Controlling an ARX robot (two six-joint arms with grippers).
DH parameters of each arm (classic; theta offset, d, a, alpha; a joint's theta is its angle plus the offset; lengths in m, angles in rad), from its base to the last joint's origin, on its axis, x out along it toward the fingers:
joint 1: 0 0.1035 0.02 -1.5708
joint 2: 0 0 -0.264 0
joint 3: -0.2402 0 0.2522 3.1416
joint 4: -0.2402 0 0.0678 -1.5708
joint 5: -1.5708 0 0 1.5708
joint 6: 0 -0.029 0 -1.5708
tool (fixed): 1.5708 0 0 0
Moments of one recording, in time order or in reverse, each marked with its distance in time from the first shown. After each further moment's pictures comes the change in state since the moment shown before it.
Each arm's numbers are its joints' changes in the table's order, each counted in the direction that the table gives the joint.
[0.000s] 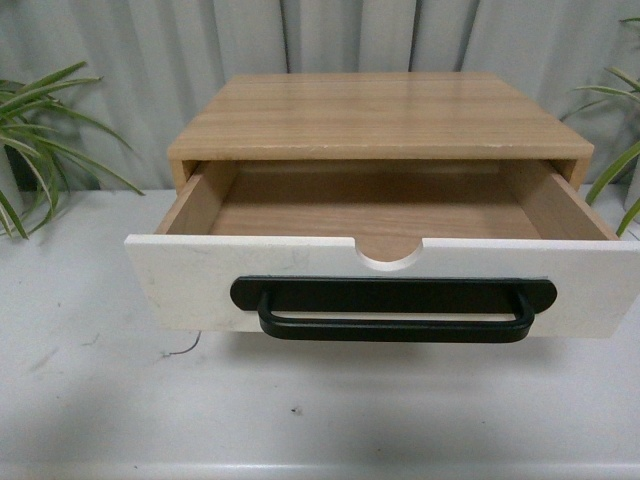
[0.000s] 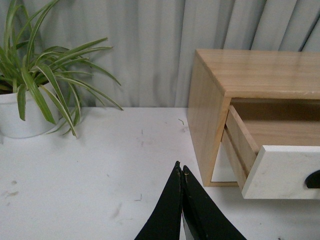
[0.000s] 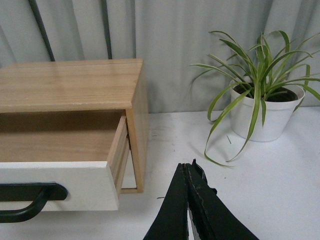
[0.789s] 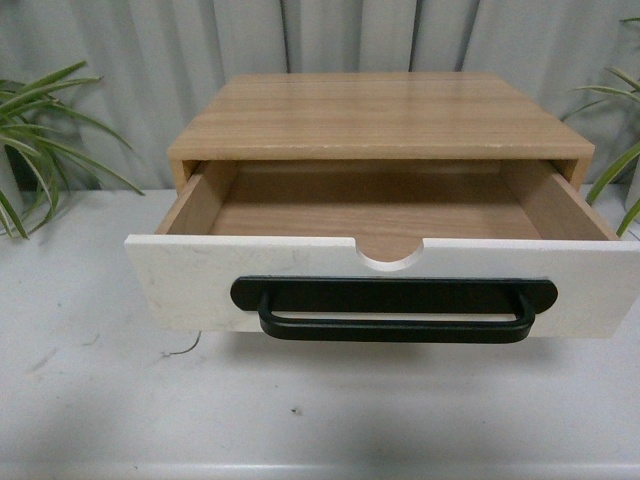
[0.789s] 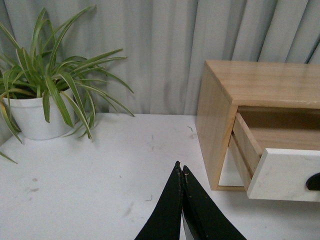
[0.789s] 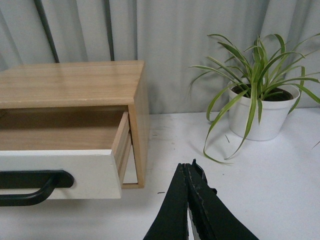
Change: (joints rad) left arm 0.010 -0.363 0.001 -0.335 0.019 -0.001; right arm 0.000 -0.314 0.049 -0.246 0.000 0.000
